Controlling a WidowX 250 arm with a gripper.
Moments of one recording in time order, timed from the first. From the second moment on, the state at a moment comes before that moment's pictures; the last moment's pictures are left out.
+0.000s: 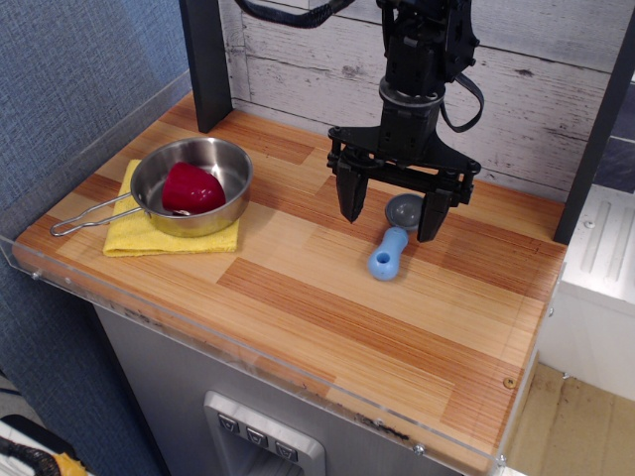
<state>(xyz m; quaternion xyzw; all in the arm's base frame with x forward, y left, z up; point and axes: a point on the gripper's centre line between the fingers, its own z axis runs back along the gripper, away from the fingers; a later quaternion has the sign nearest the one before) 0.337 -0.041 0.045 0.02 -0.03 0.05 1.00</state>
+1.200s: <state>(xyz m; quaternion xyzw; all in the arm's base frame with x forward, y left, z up) 0.318 -0.031 0.008 0.05 -0.03 0.03 1.00</state>
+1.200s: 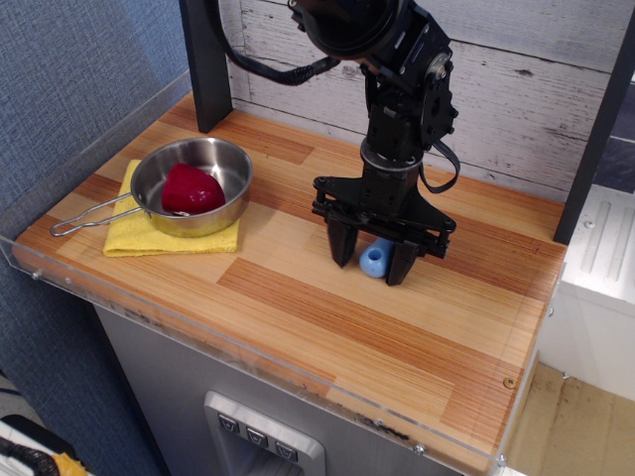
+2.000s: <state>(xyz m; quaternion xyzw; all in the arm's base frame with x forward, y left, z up) 0.299 -0.011 0.090 0.08 -0.21 0.03 0.97</state>
